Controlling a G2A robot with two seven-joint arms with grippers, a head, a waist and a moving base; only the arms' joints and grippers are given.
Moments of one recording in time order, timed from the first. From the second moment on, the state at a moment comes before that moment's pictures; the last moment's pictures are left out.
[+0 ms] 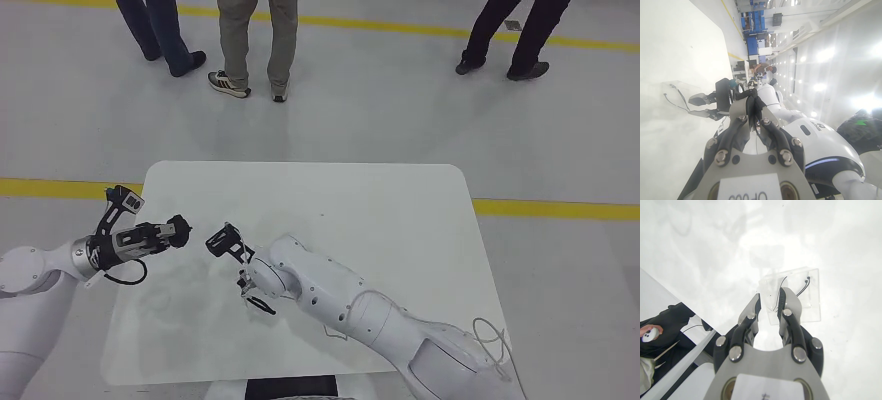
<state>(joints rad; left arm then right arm) 1.49 -0.95 -1.57 -1.37 -0.68 -0.34 -1.33 -0.91 -1.57 0.46 -1.31 -0.98 0.19 1.19</state>
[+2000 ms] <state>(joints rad) 1.49 -0.95 -1.57 -1.37 -0.68 -0.34 -1.33 -0.83 -1.75 0.40 -0.96 -1.08 0.17 1.20</state>
